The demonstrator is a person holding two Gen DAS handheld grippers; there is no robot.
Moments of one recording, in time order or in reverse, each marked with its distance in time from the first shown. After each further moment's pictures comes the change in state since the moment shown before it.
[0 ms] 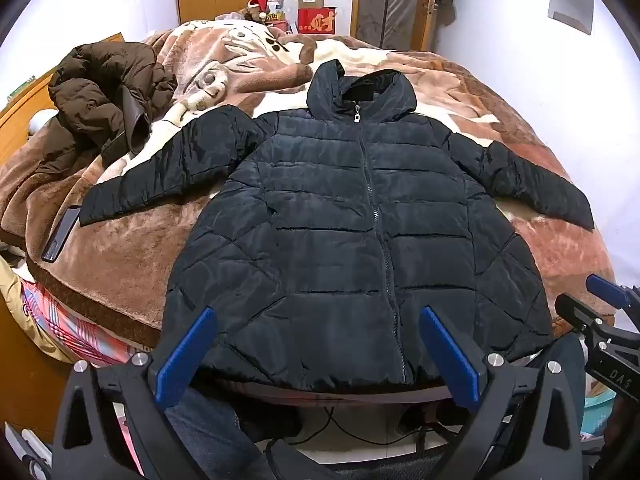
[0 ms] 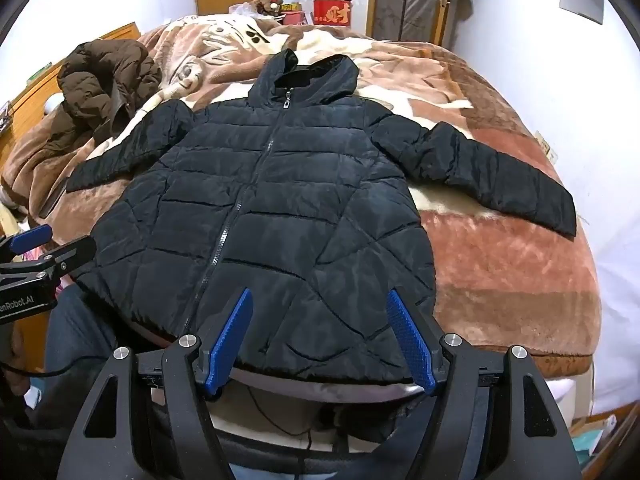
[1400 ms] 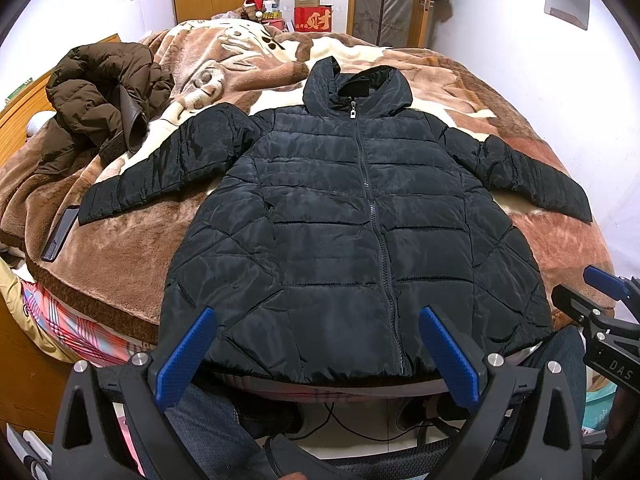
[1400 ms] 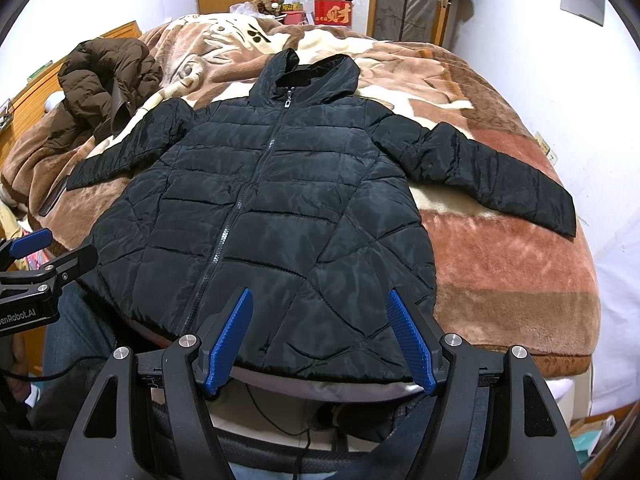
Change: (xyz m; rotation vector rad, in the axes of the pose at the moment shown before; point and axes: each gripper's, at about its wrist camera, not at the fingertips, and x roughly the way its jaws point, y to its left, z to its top) left arm 0.002 -0.002 -0.008 0.010 0.002 0.005; right arm -0.001 0.002 0.000 -0.001 -0.002 0.002
